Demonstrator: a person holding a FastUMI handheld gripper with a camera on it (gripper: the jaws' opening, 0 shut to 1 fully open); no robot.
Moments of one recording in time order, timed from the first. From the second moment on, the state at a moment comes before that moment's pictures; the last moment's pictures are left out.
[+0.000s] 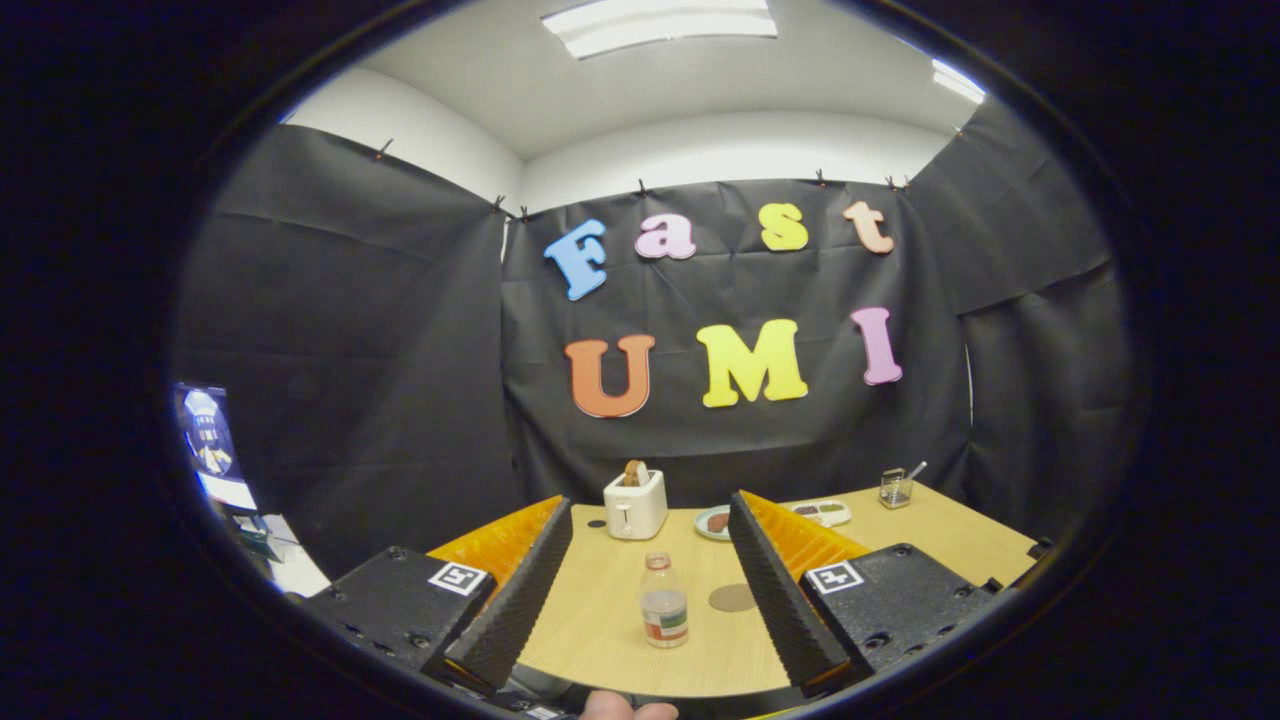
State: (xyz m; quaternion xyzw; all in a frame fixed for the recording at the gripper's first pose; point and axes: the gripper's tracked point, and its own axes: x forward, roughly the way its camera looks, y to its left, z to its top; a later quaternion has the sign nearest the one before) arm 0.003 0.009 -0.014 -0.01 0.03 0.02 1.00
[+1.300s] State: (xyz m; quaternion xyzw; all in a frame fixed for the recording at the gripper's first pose) arm 0.080 -0.013 -0.194 -0.04 0.07 0.00 1.00
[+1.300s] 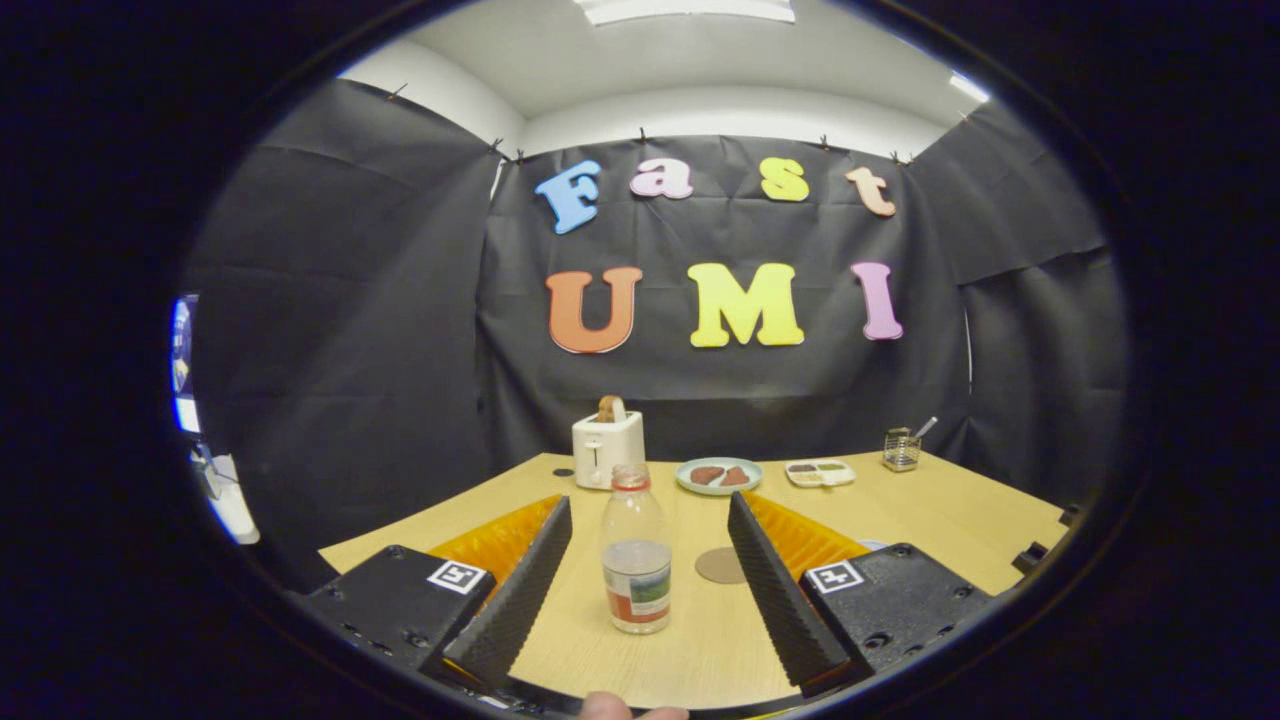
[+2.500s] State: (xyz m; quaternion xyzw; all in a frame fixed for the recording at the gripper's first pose) arm 0.158 -0.020 -0.324 -0.11 0.13 -0.06 0.98
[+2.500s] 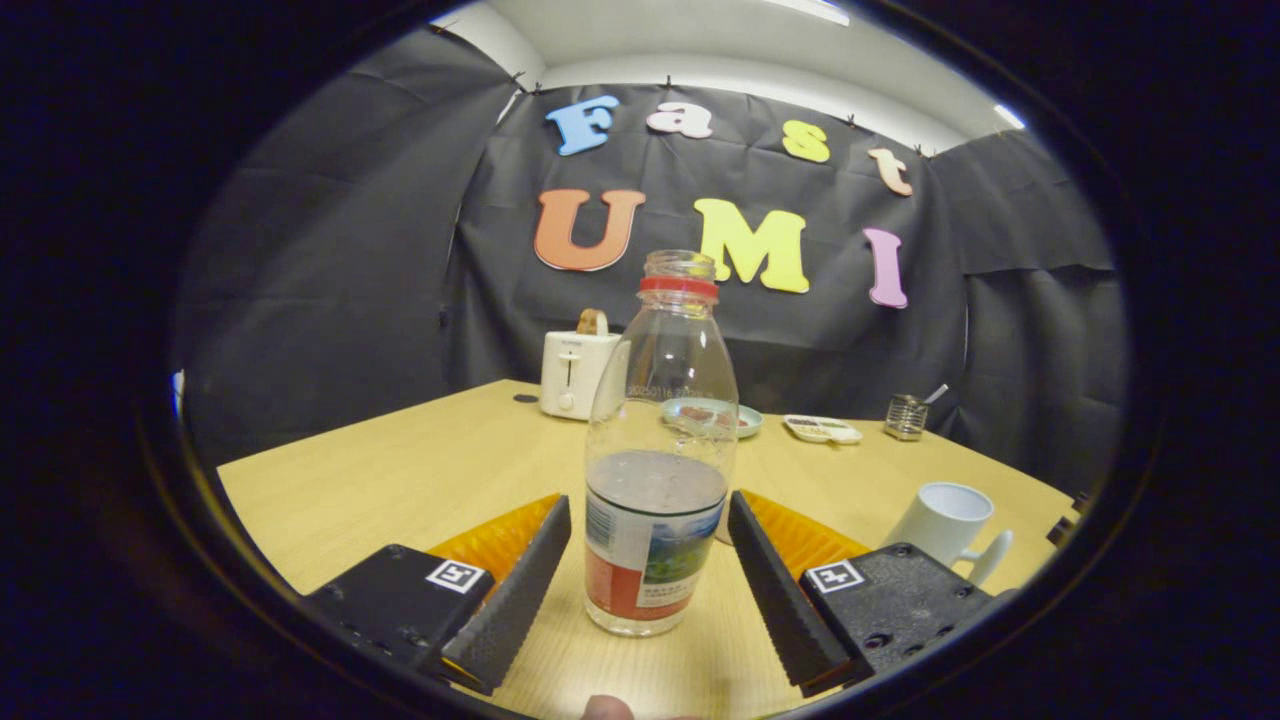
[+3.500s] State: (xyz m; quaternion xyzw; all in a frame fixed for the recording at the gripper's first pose) arm 0.153 -0.034 -0.237 0.06 0.10 -0.04 0.99
